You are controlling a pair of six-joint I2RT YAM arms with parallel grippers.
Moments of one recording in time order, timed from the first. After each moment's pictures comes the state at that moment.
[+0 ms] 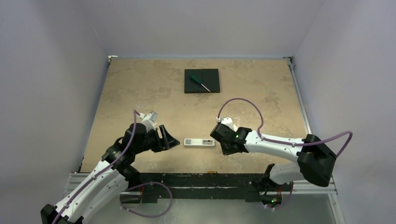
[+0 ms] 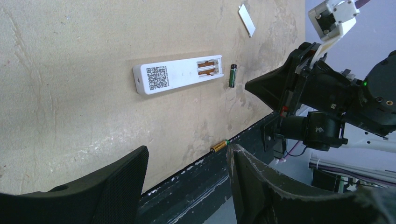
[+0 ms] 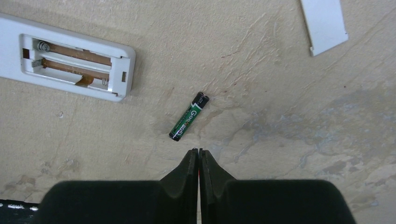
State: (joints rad) left arm -0.57 0.54 0.43 -0.46 0.26 -0.83; right arm 1.00 1.33 0.75 -0.70 0.35 0.72
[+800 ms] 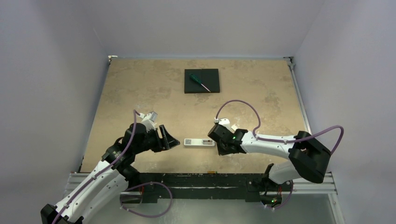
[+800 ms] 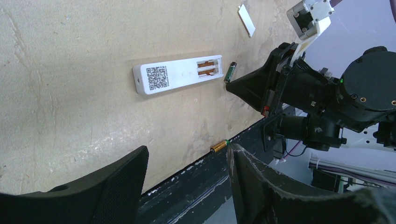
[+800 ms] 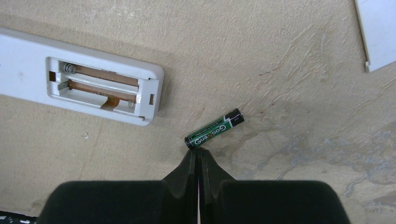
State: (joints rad) left arm -0.57 0.54 0.43 -0.46 0.26 -0.83; right arm 1.00 1.40 0.69 -0.51 0.30 0.75
